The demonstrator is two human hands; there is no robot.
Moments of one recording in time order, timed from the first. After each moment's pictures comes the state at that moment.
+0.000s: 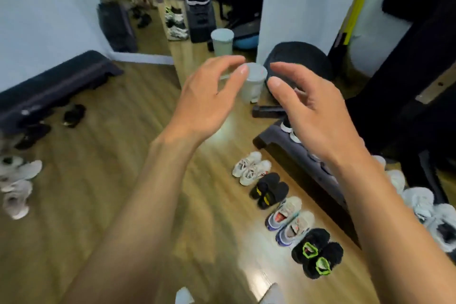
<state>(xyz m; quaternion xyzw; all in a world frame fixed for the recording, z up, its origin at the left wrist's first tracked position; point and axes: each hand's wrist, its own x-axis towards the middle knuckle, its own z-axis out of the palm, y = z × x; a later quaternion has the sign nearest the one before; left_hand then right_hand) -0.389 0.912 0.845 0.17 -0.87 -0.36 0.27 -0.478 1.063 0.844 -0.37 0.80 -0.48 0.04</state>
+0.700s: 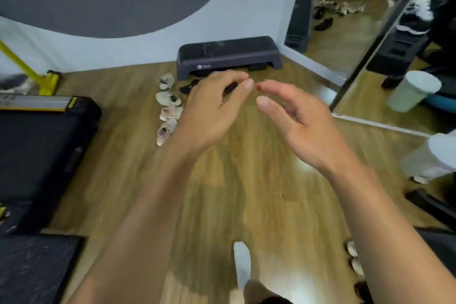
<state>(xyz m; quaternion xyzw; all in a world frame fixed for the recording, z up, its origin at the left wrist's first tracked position) -0.045 0.537 0.823 0.48 -0.75 -0.28 0.36 -0.203 0.593 0.824 -0.66 0.60 -0.39 0.23</state>
